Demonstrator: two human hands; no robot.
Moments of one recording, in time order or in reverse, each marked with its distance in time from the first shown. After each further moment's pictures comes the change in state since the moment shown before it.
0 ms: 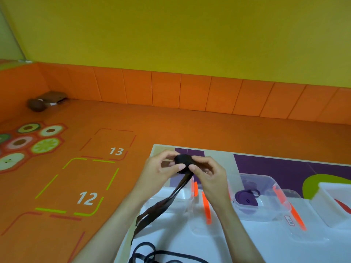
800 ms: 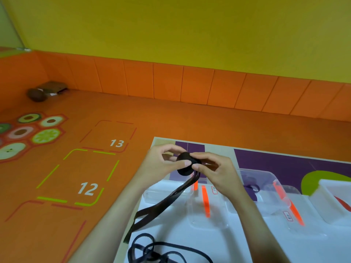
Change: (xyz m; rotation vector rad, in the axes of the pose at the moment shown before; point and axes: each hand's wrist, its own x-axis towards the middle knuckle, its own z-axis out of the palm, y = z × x) left_hand 0.004 0.014 -0.003 0.017 -0.062 -0.100; right_hand 0.017 -0.014 -0.030 -0.177 -0.307 -0.037
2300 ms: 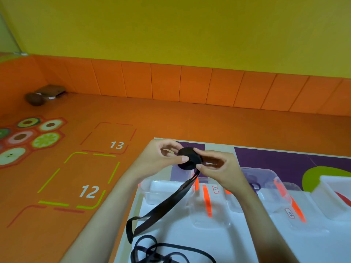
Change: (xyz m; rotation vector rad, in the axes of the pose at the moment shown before) left_hand 0.021 0.004 -0.016 0.003 -0.099 0.025; right_hand 0.002 -0.008 -0.008 0.111 -0.006 0.052
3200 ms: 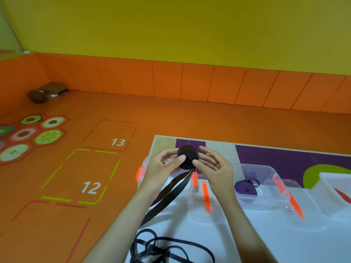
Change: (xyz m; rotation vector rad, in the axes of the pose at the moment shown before) left_hand -0.021 -0.044 0.052 -0.363 0.233 -0.119; right_hand -0.023 0.028 0.025 0.130 0.286 0.036
